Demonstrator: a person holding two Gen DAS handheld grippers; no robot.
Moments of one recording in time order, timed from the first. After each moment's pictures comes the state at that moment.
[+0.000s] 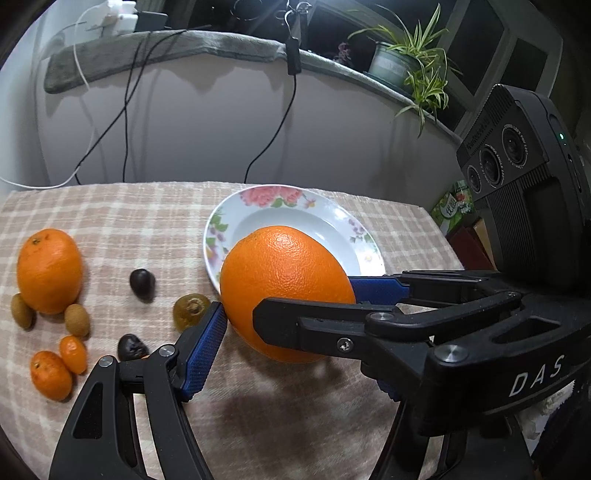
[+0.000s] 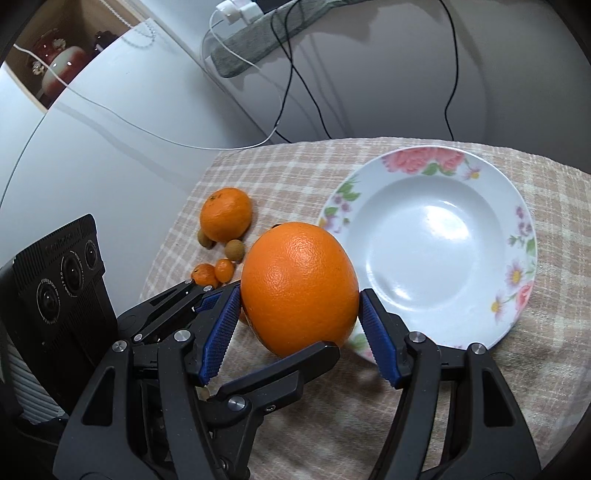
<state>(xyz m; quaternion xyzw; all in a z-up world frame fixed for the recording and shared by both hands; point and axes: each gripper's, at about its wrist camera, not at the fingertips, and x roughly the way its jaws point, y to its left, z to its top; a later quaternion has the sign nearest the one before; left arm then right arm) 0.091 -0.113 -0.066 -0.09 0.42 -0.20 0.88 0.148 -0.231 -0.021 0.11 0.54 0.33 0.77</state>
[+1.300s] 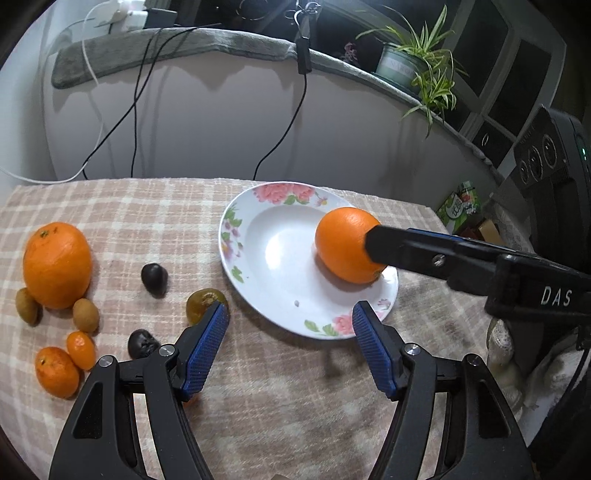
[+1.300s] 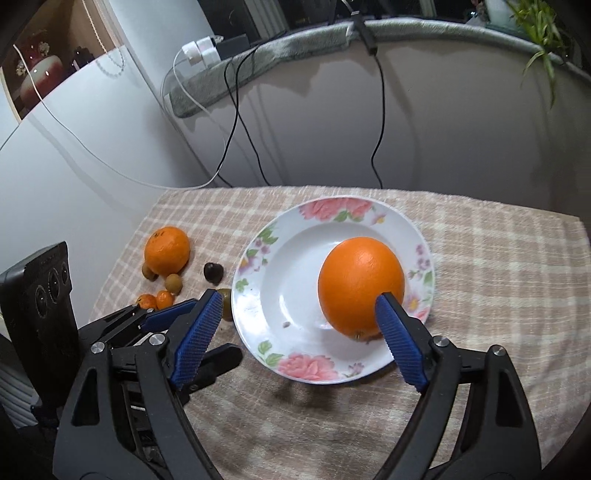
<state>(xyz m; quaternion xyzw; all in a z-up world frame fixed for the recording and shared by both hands) 0.089 -0.101 -0.073 -0.09 0.42 -0.19 0.88 0.141 -0.270 0.004 0.07 0.47 0.22 0.85</state>
